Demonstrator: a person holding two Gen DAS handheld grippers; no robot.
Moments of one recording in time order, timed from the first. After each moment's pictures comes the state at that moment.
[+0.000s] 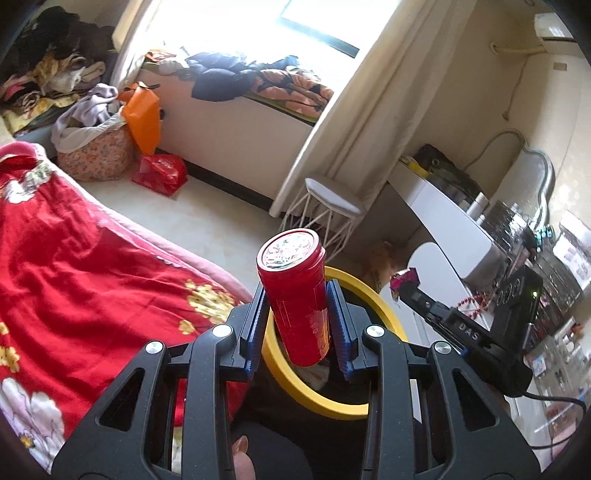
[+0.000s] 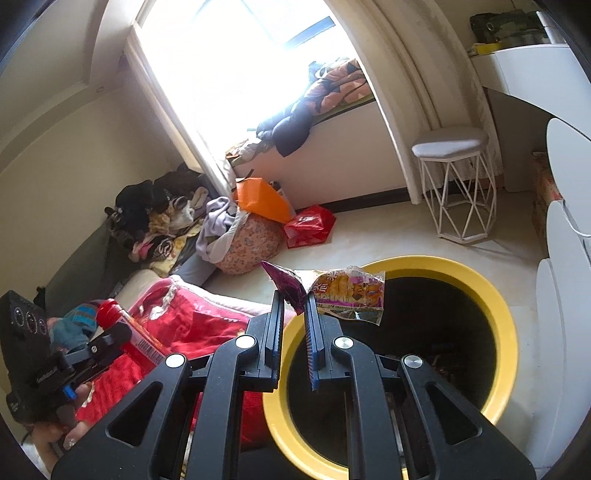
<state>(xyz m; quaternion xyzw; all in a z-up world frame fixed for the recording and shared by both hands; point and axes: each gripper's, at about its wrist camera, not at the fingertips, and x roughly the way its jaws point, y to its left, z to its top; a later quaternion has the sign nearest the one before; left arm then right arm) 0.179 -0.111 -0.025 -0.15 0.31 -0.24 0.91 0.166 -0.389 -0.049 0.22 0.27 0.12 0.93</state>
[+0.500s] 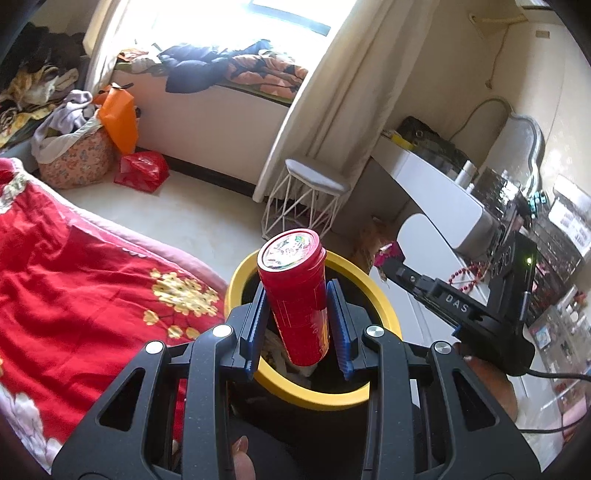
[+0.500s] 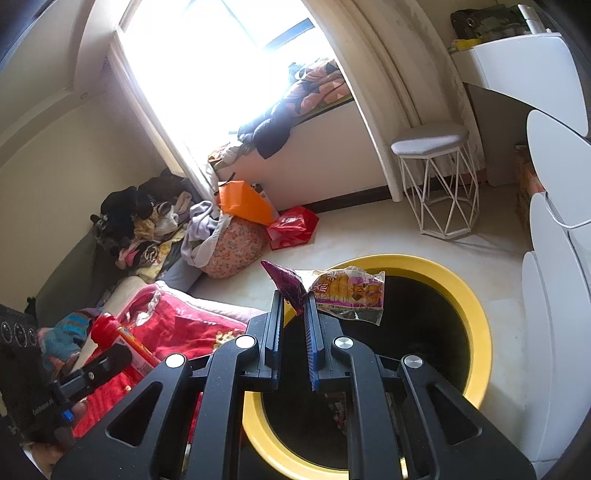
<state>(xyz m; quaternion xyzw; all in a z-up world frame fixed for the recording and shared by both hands) 0.175 -0.156 -0.036 -0.10 0.33 -0.27 0.90 0.161 -0.402 -0.058 0.23 0.27 0.09 0.93</state>
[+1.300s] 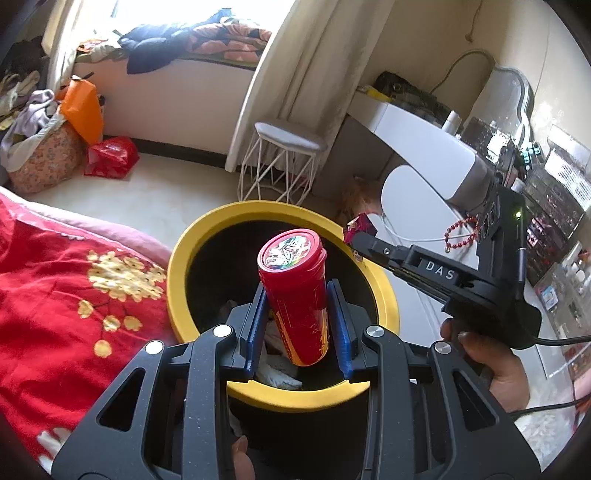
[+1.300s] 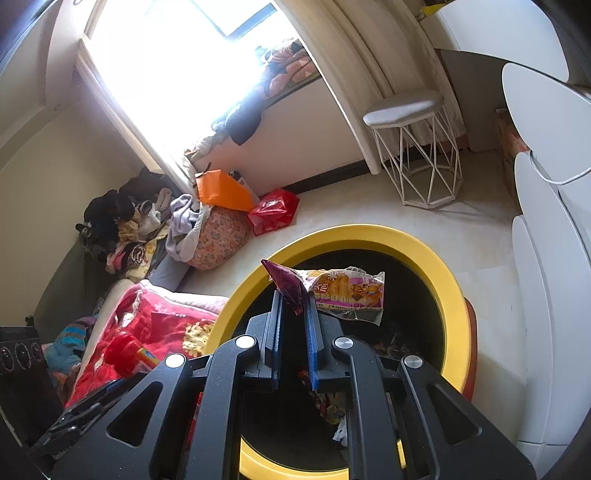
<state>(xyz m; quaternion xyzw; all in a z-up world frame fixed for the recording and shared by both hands) 0.189 -0.219 -0.077 -0.06 0.37 -0.32 0.87 0.175 -0.429 -0.092 0.27 0.32 0.07 0.91</state>
